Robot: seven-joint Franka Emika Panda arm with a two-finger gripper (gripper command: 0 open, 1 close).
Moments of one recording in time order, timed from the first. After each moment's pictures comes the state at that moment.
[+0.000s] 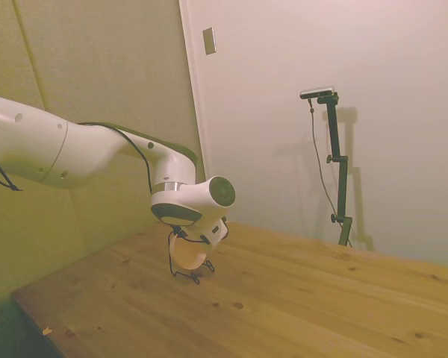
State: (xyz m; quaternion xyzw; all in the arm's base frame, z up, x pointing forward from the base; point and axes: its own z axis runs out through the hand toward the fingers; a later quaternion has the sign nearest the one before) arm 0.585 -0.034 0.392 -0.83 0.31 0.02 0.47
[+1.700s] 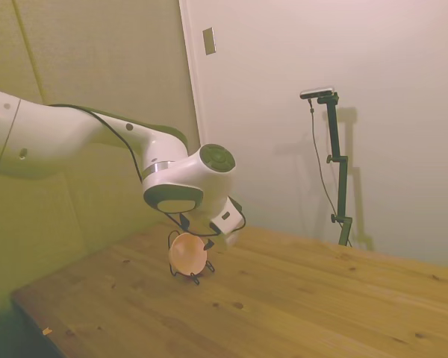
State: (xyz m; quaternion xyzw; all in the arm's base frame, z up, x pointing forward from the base) arm 0.525 -0.124 0.441 -0.86 0.39 -0.04 0.32
